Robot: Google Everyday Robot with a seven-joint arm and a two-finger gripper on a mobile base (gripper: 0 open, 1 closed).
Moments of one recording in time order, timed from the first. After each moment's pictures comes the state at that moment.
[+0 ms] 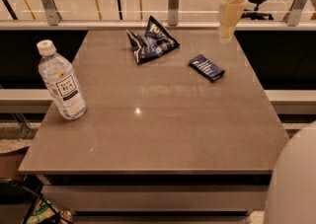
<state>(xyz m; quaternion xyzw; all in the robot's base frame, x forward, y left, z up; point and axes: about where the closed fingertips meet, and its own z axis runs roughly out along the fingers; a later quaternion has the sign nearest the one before) 0.685 -0.154 0.998 -0.76 0.60 -0.13 0.23</state>
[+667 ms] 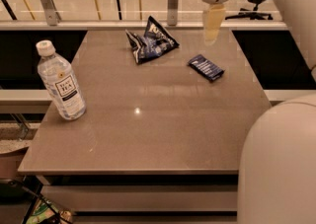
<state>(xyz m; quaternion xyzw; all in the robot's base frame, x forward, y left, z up) 0.715 -0.124 0.973 -0.78 0.58 -0.12 0.22</state>
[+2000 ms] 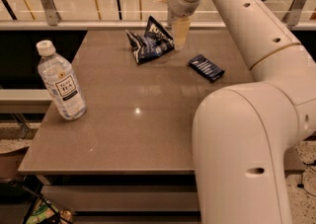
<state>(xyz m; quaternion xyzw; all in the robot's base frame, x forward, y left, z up) 0.796 -0.046 0.913 -0.81 0.51 -0.10 0.27</state>
